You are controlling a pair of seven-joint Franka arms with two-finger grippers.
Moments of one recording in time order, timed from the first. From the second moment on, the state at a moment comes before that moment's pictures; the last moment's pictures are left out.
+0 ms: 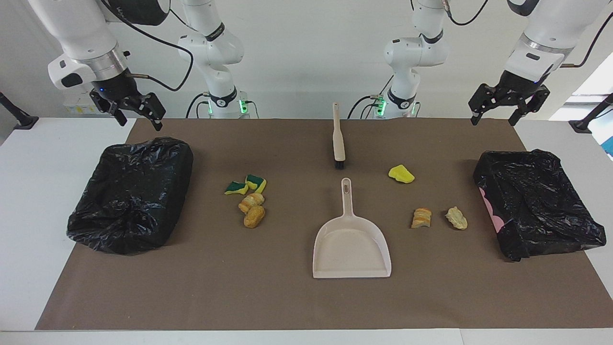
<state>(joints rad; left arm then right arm) -0.03 -0.03 -0.03 -1.51 0.00 1.54 0.03 -0.06 0.00 -0.01 -1.54 -0.01 1.53 0.11</state>
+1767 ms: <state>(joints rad) -0.03 -0.03 -0.03 -1.51 0.00 1.54 0.03 -0.03 0.08 0.09 -1.50 -0.01 1.55 0.08</state>
